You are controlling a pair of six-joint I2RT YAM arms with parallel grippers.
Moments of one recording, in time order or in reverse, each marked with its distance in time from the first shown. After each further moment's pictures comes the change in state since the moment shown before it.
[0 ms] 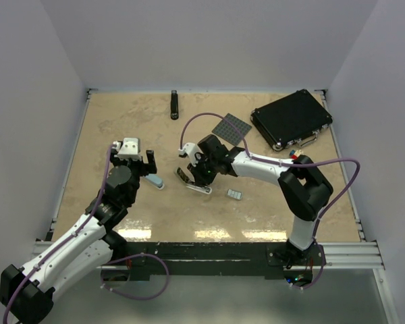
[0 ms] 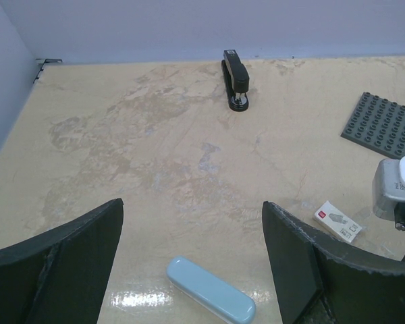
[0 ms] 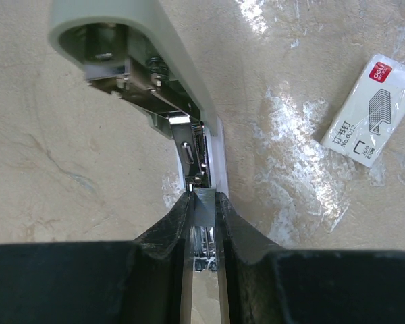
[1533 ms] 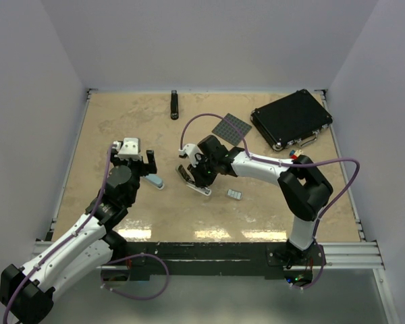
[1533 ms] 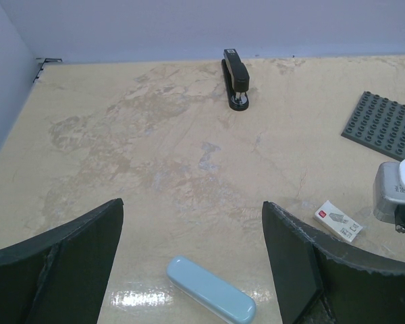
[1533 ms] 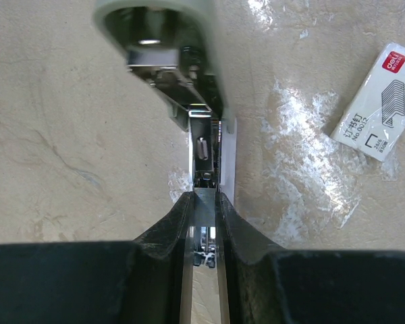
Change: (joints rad) left arm 0.000 0.003 0.000 0.000 0.000 0.000; right arm 0.001 -0.005 0.000 -0.019 -0.011 0.023
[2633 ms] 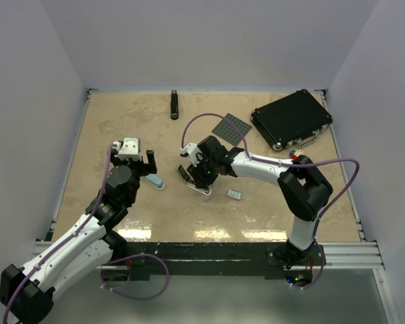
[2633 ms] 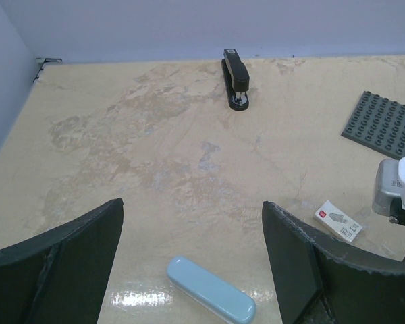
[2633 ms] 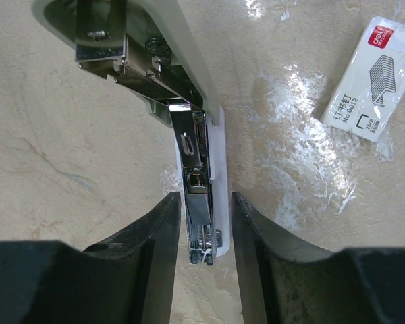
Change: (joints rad) left arm 0.000 0.000 0.000 0.000 0.000 0.000; right arm 0.001 0.003 0.000 -0.008 0.050 0.057
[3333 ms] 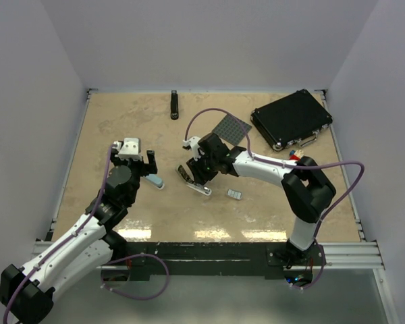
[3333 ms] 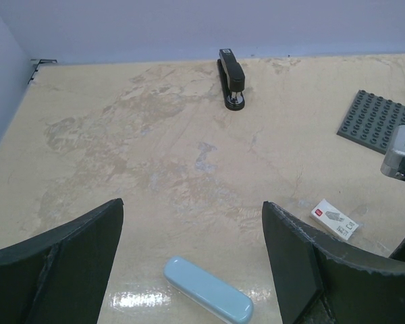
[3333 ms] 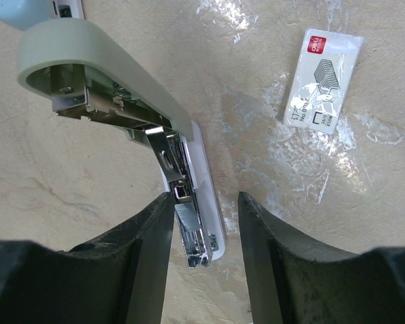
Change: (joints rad) left arm 0.000 -0.001 0.000 0.000 0.014 0.000; right arm 0.000 -0.034 0.004 0.026 0.090 0.136
